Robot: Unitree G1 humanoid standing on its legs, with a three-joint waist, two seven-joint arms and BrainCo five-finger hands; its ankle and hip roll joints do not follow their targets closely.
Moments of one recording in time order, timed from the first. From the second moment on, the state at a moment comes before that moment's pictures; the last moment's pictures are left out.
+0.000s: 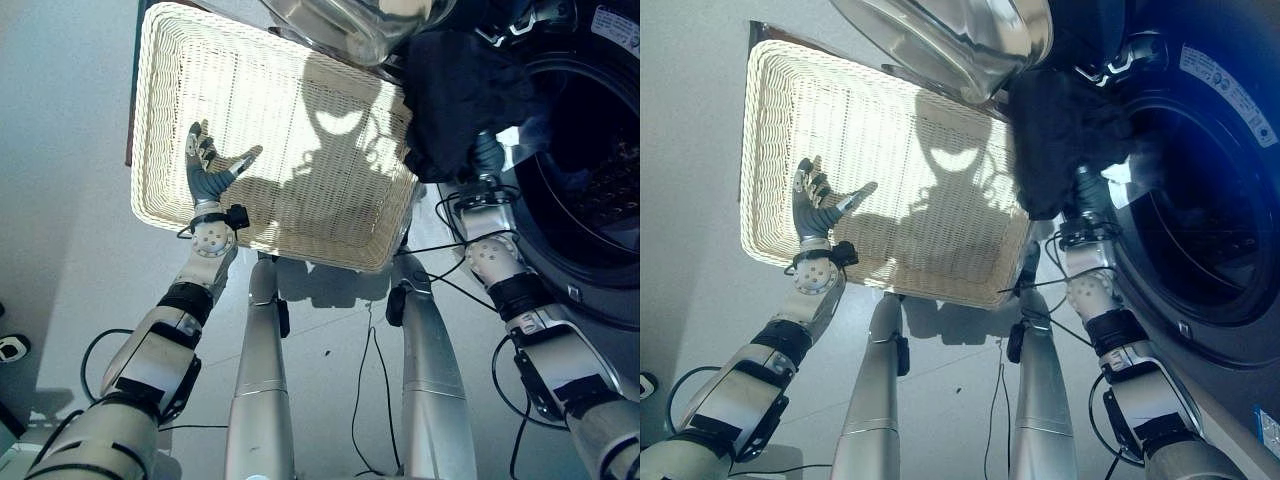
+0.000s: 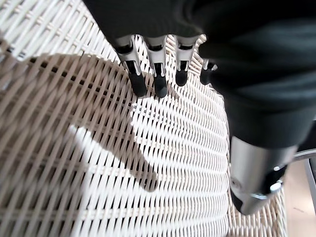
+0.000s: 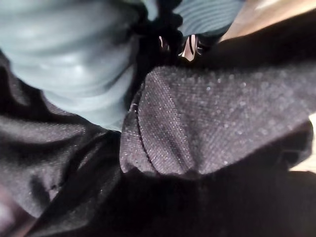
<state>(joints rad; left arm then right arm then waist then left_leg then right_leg) -0.84 0.49 -0.36 0.91 -0.49 -0.56 0.49 -0.86 -0.46 0.18 0.64 1.56 -0.38 0.28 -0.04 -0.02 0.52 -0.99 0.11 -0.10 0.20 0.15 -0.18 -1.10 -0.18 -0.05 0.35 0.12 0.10</state>
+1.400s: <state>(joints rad) -0.80 0.64 -0.37 0.90 -0.57 -0.57 0.35 -1.10 -0.83 0.07 1.15 1.35 -0.53 -0.78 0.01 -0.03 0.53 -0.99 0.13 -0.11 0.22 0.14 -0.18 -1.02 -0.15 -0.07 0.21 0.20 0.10</state>
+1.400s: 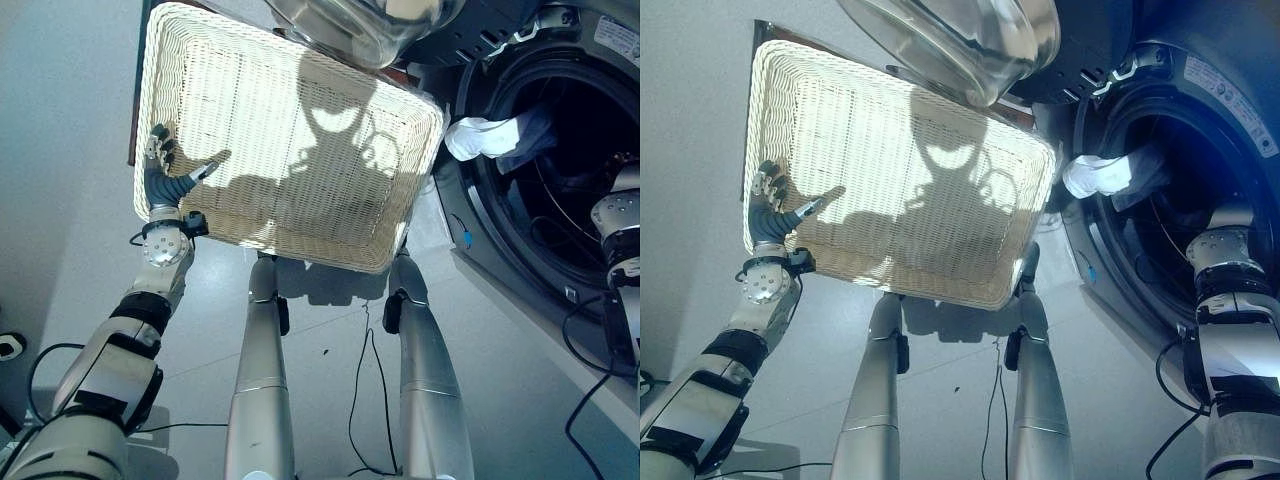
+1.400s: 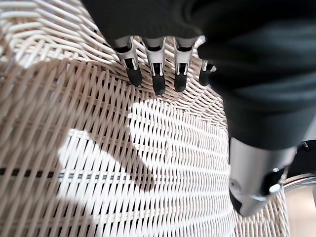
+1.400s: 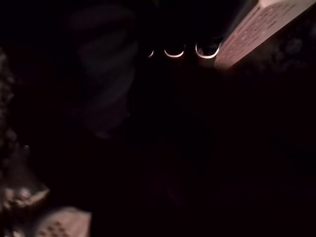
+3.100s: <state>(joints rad) -0.92 0.49 -0.42 0.94 -0.52 -0.60 0.47 -1.18 -0.60 0.50 1.21 0.09 0.17 -0.76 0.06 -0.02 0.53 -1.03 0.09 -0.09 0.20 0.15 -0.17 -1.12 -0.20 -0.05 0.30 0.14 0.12</state>
